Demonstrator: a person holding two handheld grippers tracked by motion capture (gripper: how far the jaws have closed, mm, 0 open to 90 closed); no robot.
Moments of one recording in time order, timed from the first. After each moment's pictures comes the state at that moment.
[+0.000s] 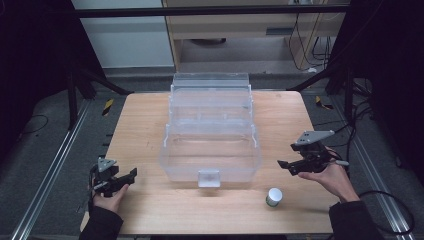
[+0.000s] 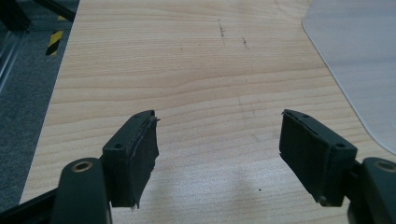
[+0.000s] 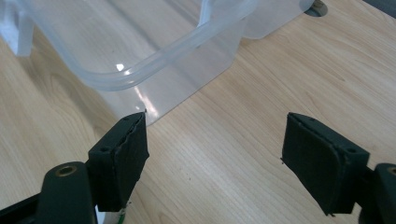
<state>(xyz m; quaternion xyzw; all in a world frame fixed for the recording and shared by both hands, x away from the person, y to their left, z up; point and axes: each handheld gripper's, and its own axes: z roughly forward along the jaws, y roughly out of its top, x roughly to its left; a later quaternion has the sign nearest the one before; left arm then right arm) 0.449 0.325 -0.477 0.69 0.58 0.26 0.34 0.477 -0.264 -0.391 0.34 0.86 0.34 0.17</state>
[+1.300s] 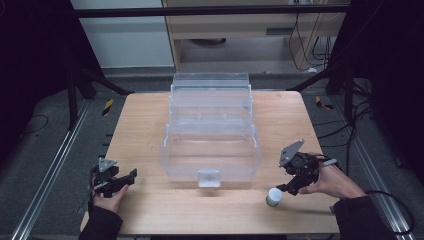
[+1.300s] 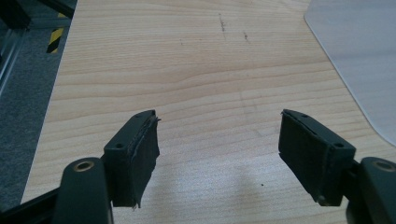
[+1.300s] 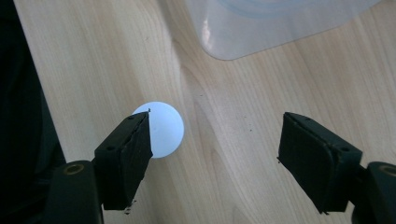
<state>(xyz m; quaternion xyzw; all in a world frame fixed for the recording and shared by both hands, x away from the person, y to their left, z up) 0.449 0.325 -0.478 0.69 0.58 0.26 0.33 0.457 -0.227 -0.387 0.18 0.96 0.19 0.08</state>
